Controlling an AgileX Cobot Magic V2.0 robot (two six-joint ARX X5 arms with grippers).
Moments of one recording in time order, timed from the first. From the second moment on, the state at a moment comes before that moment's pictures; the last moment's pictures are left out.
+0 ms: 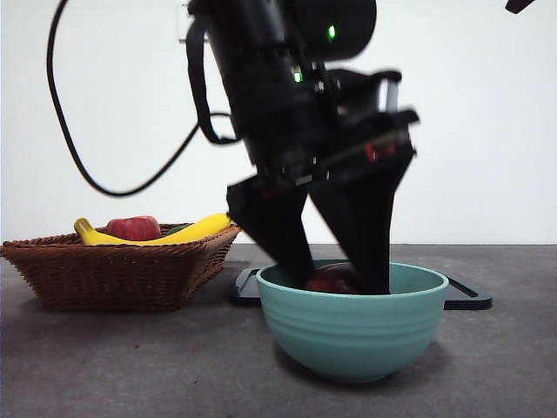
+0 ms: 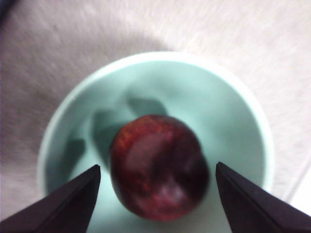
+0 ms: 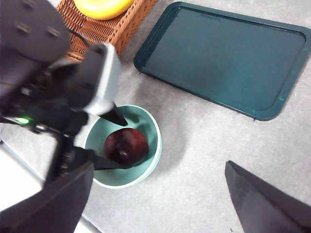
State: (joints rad) left arm -0.93 1.84 1.37 -0.74 0.16 0.04; right arm 0.19 0.85 0.96 -0.93 -0.50 0.00
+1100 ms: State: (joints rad) left arm -0.57 1.01 1.21 -0.81 0.16 -0.02; right arm 0.19 0.85 0.96 -0.93 -0.50 0.00
